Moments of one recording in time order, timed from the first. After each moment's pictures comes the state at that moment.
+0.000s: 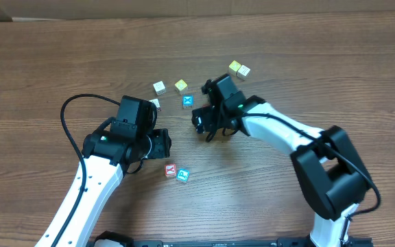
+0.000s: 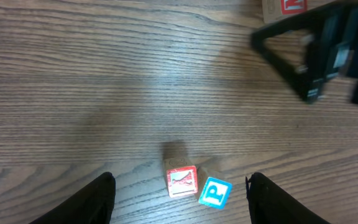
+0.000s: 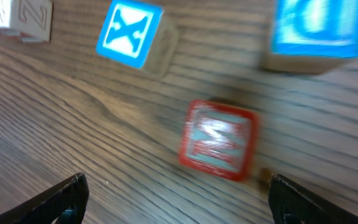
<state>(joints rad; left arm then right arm) -0.28 1.26 0.97 -0.89 0.08 -0.36 0.59 1.99 1.26 -0.34 -0.18 0.30</state>
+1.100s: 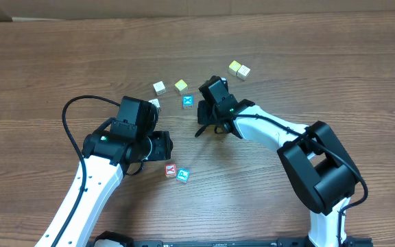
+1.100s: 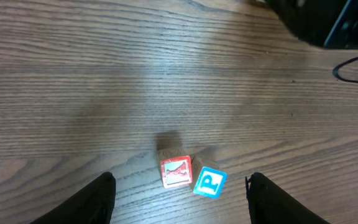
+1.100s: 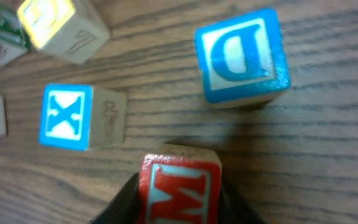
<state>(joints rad) -0.28 1.26 0.97 -0.92 0.12 -0.35 0.62 2.05 1.27 -0.24 0.01 0.60</state>
